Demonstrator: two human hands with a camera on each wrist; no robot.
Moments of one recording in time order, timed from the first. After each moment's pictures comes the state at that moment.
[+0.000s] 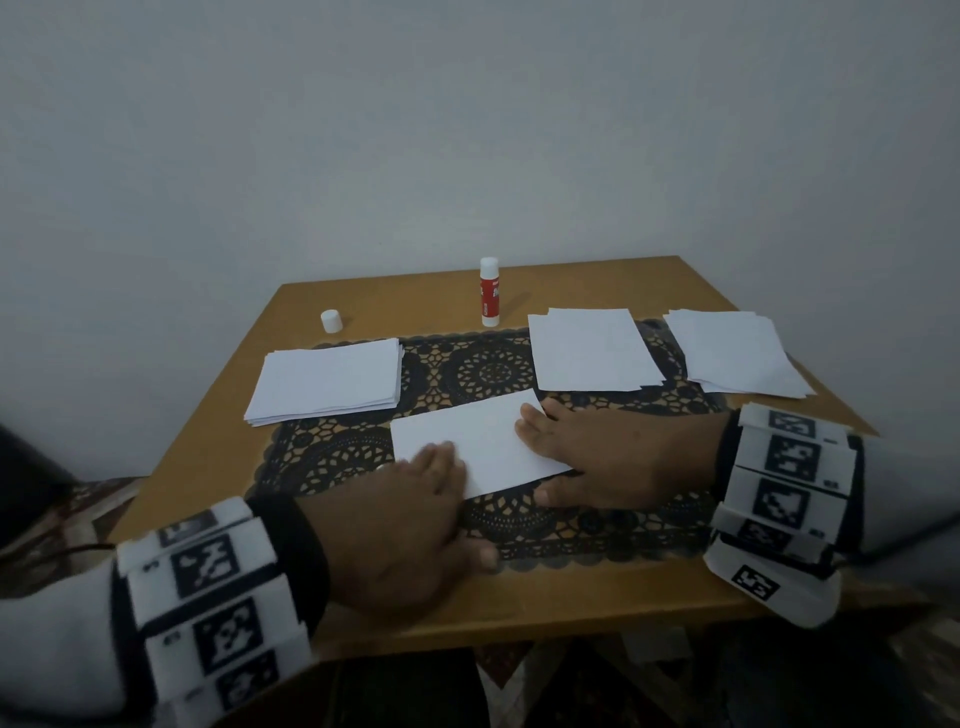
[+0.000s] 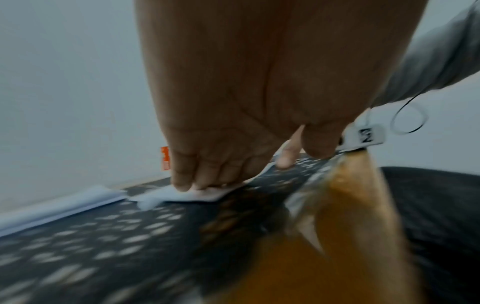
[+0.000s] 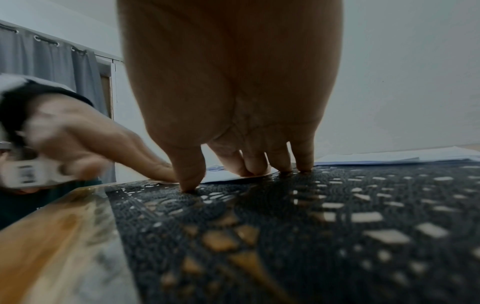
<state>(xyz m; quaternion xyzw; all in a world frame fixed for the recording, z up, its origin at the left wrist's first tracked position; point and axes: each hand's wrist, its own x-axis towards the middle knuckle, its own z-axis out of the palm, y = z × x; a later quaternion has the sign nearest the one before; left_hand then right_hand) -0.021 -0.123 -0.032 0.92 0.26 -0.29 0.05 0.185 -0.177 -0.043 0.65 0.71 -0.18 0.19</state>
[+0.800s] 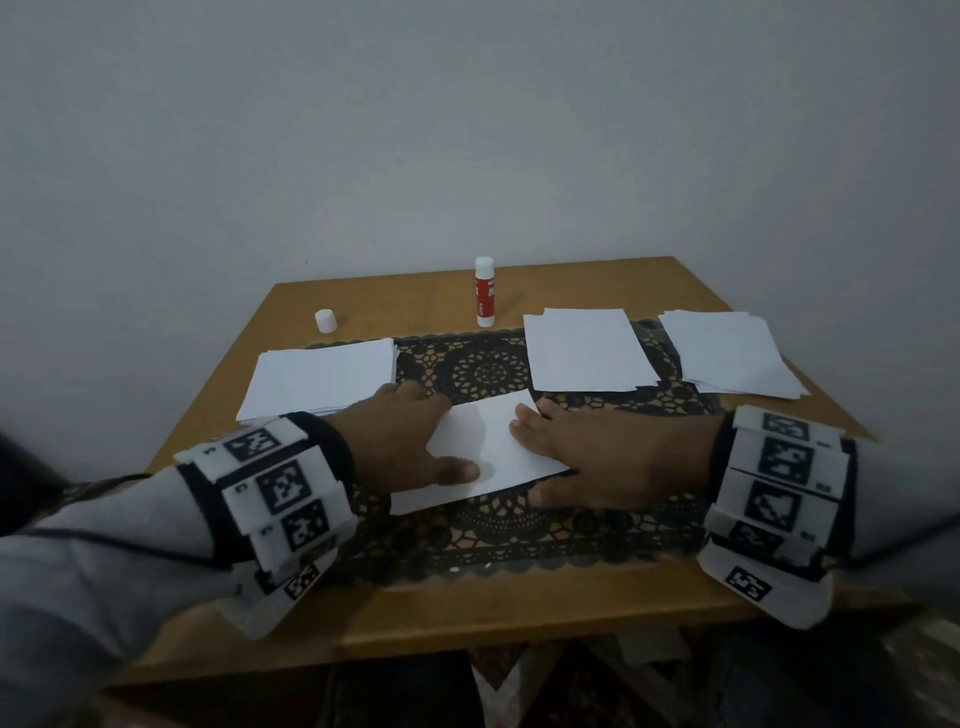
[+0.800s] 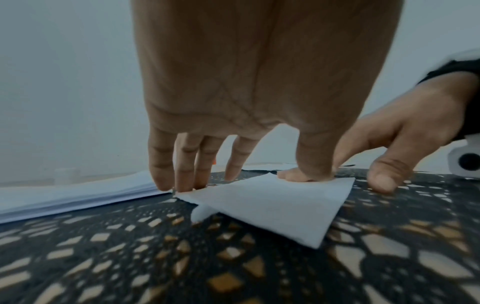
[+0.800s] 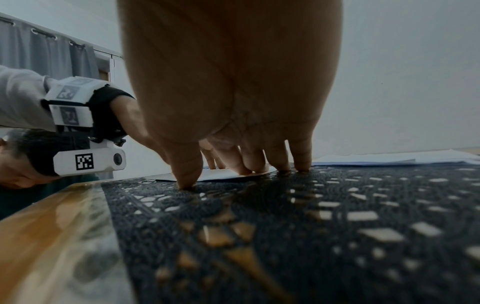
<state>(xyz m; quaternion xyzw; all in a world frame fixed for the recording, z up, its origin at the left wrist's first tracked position) 0.009 -0.071 -0.031 0.92 0.35 -0.17 0.05 0.187 -0.176 -0.044 0.66 0.71 -0.18 0.16</state>
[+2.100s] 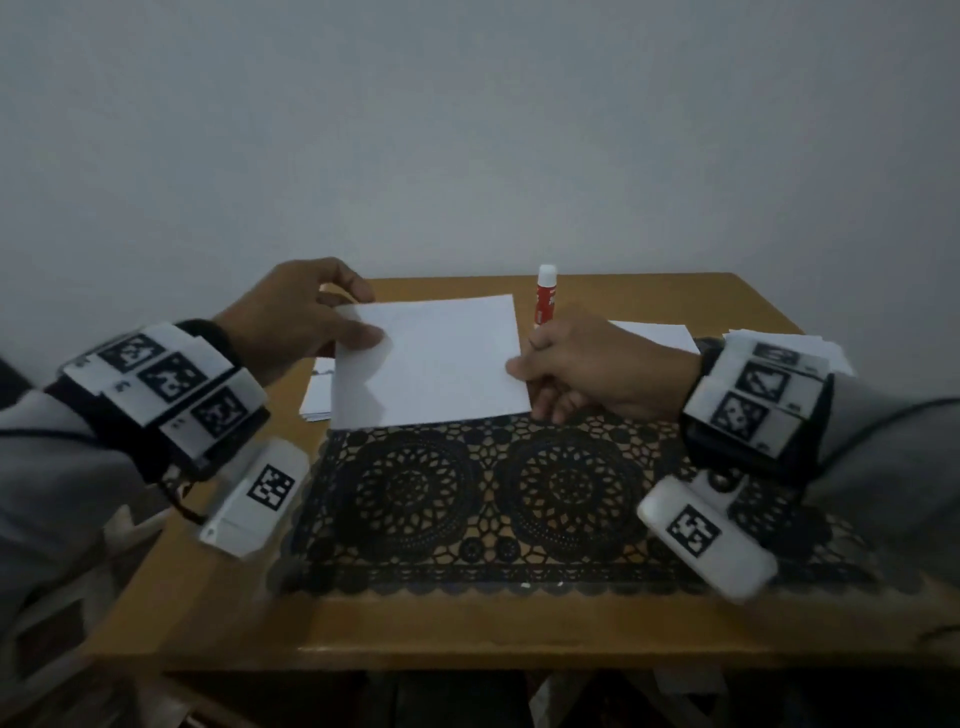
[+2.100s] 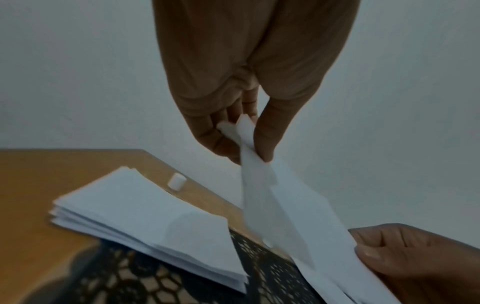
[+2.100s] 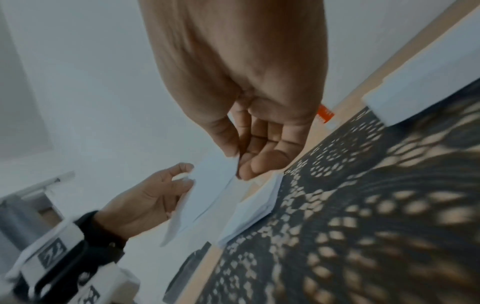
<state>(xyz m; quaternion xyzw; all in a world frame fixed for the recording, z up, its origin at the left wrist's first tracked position) -0.075 0.010 0.021 0.72 0.43 0.29 0.45 0.152 -0.106 -0.008 0.65 0.52 -0.42 -0.35</state>
